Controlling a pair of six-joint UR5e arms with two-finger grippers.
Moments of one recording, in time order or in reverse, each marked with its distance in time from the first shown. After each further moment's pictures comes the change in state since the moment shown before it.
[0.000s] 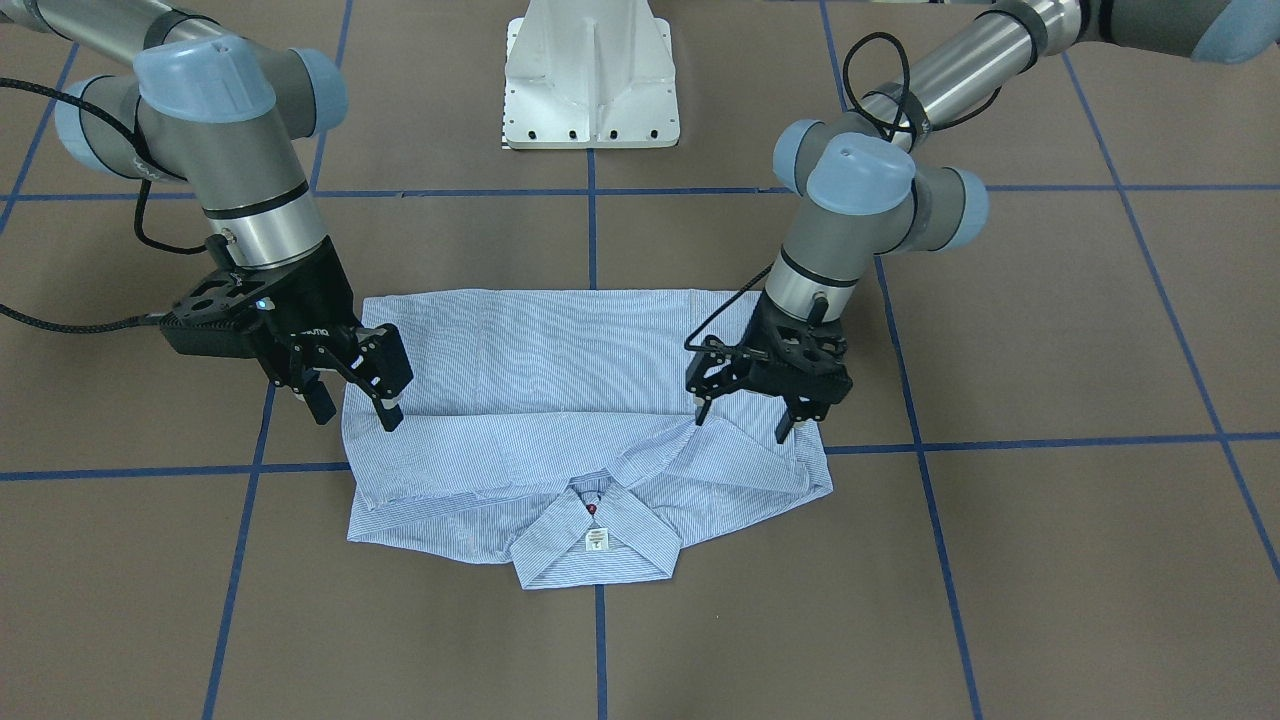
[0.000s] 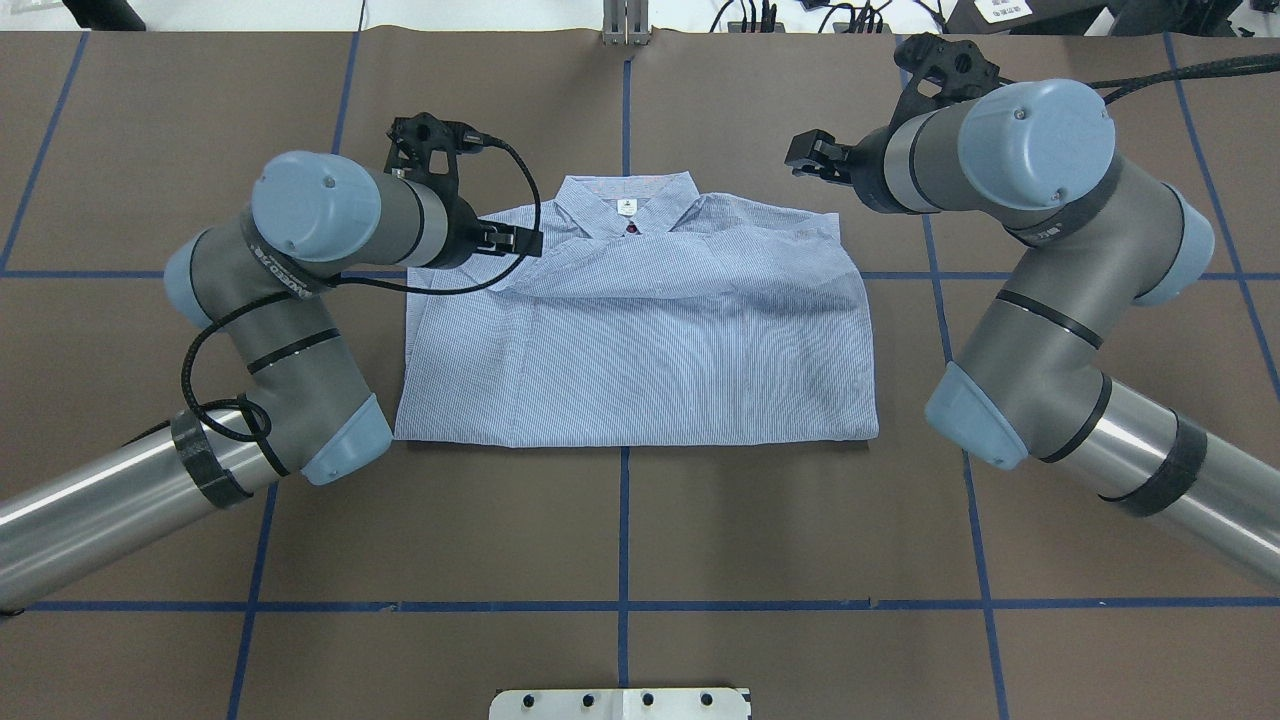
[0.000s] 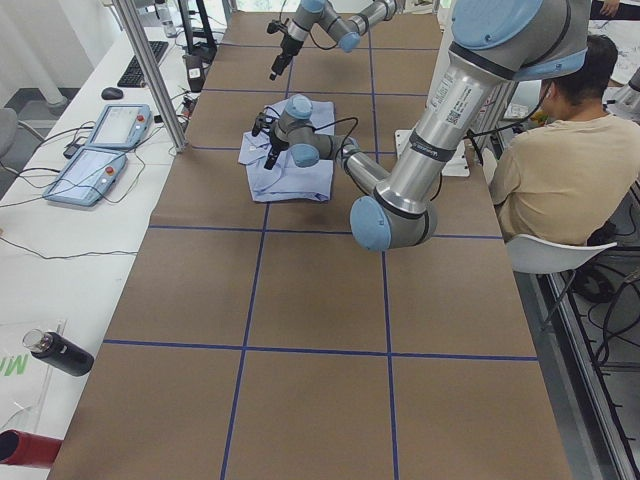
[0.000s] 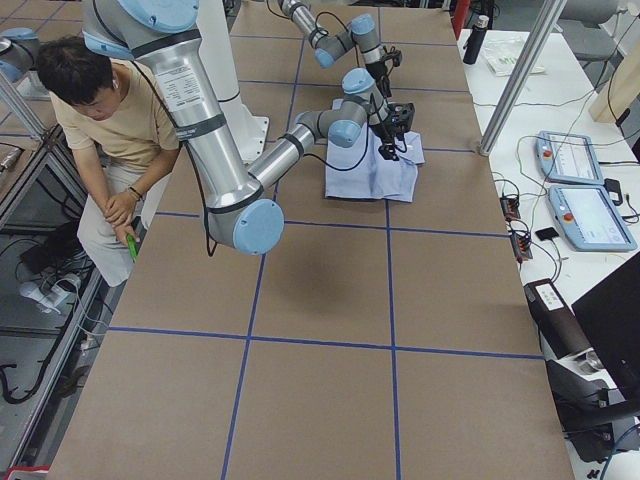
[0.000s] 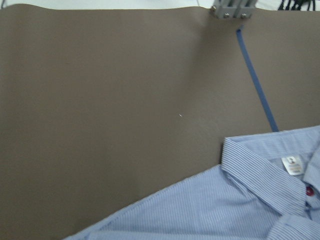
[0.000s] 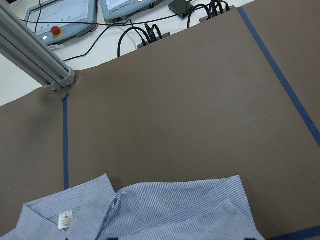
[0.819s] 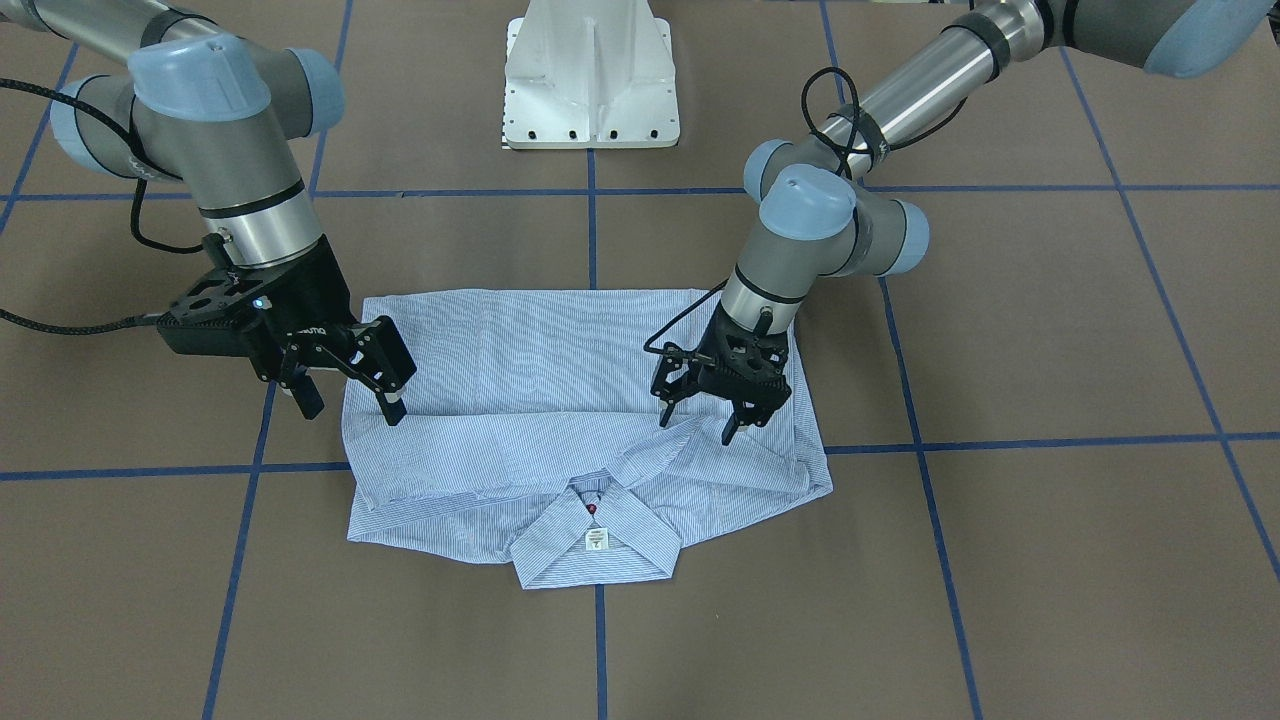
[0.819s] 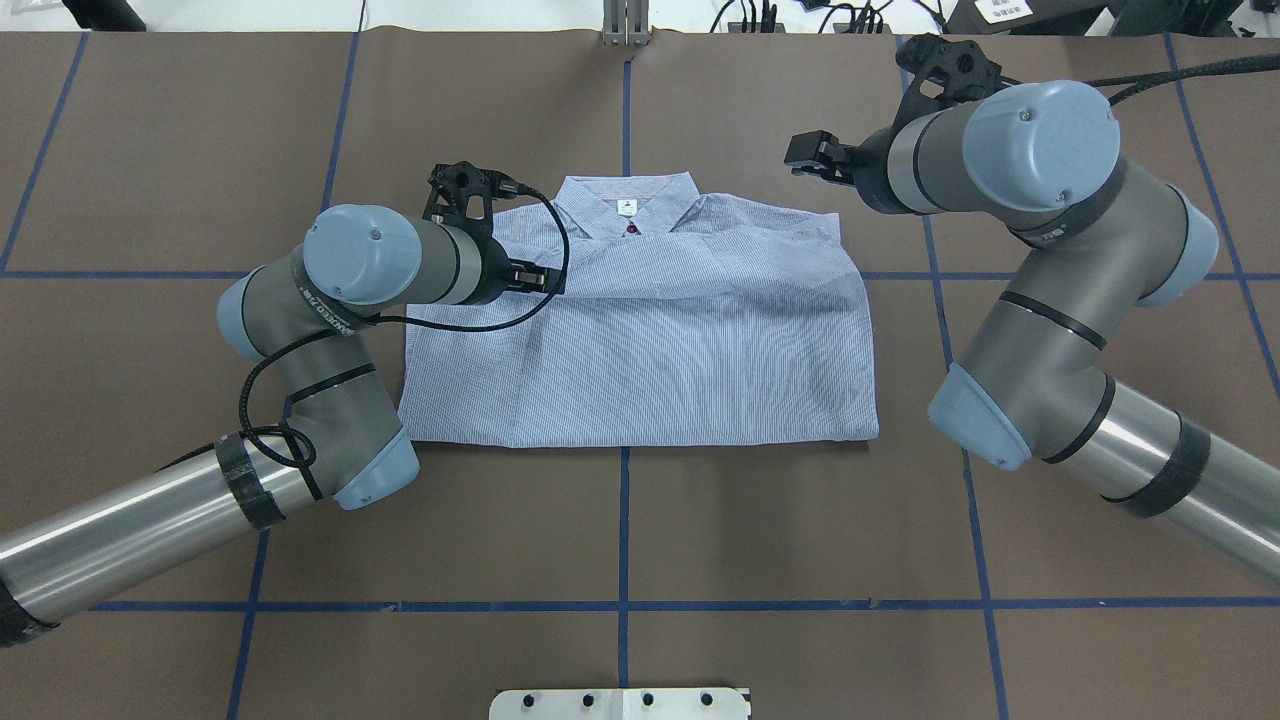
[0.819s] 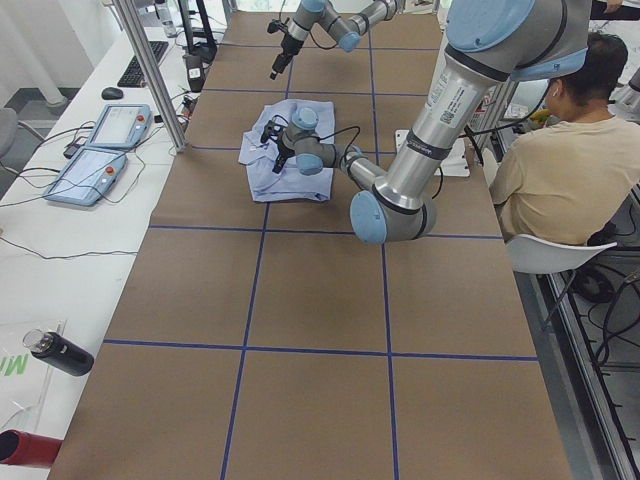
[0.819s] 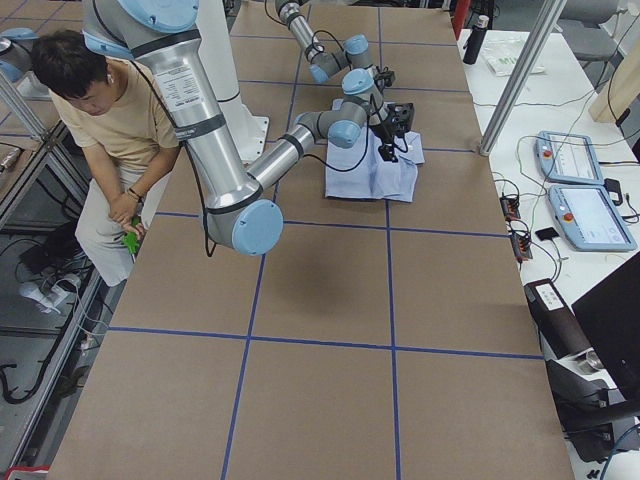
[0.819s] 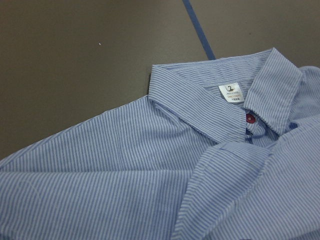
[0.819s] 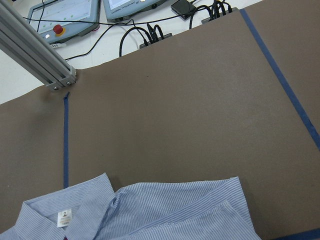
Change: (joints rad) left arm 0.043 -0.057 0.154 -0.107 0.039 0.003; right arm 0.001 -0.005 0.002 0.005 0.000 -0.011
